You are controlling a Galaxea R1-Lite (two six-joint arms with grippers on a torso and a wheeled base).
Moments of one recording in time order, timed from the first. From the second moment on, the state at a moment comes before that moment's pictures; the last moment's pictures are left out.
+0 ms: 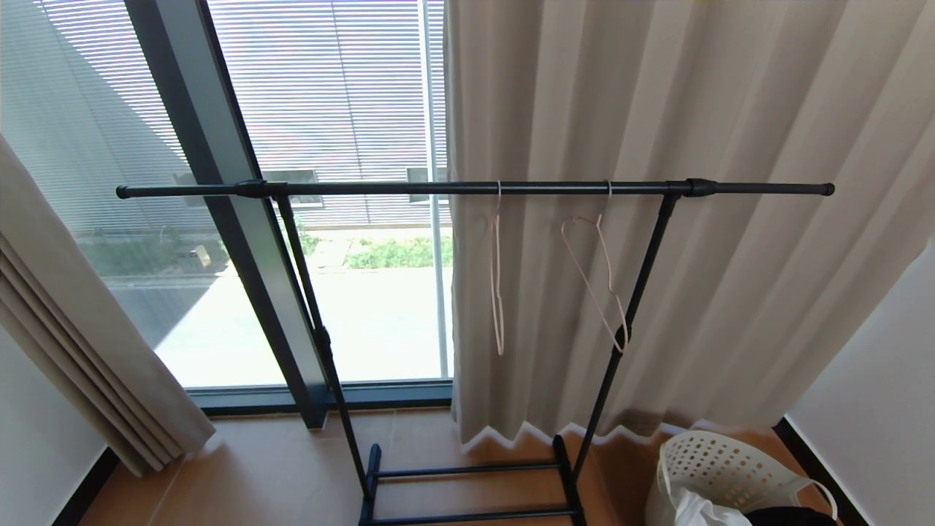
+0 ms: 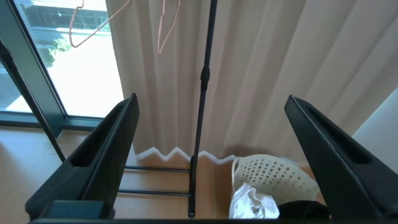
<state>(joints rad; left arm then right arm) 0.00 0.00 0.00 0.00 0.01 -0.02 0.00 0.00 0.00 0.01 0.04 -0.01</state>
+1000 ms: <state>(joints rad) 0.00 0.00 0.00 0.00 0.01 -0.01 0.00 0.00 0.00 0.00 0.03 -0.01</state>
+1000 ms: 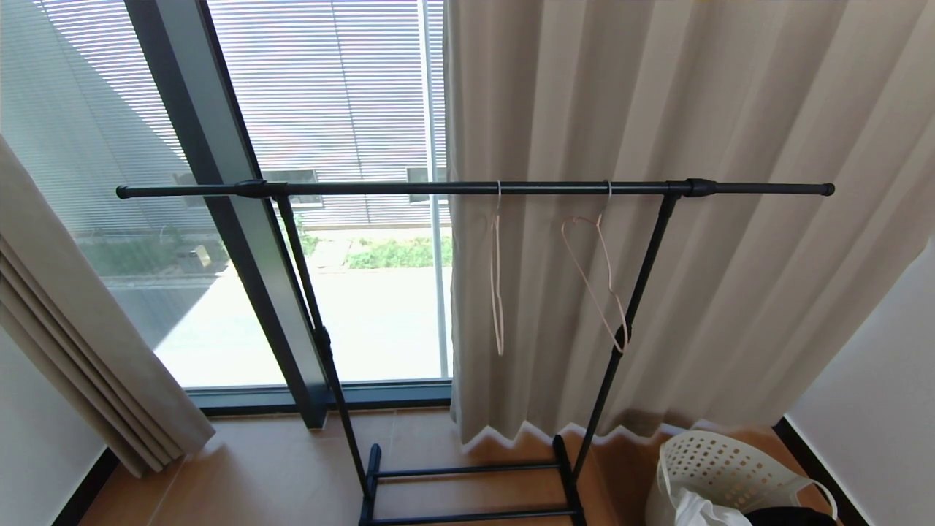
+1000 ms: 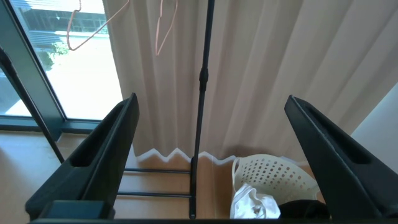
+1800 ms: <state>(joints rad) 0.00 0.00 0.00 0.00 0.01 -0.01 0.00 0.00 0.00 0.00 0.03 -0.01</state>
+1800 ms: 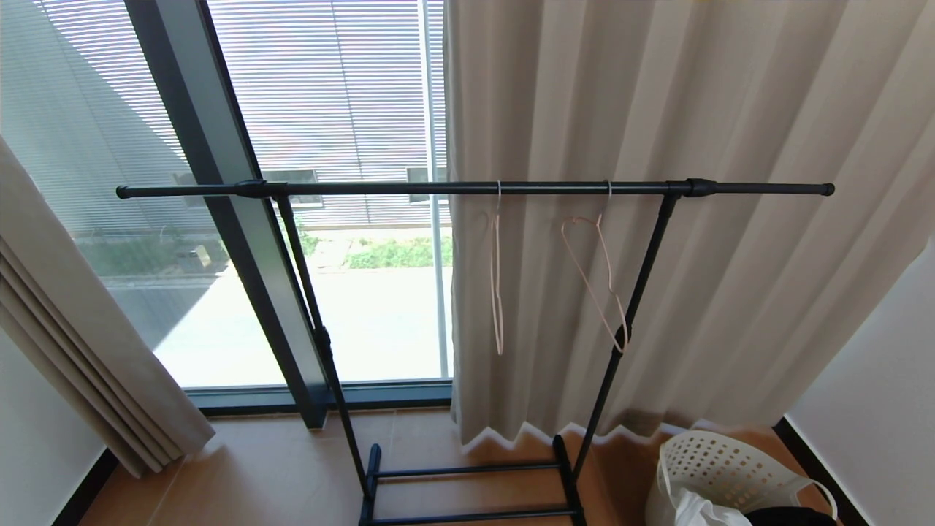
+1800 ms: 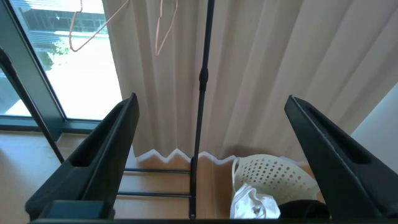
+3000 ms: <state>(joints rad) 0.00 0.00 0.00 0.00 0.01 0.00 0.00 0.00 0.00 0.00 0.03 -0.01</state>
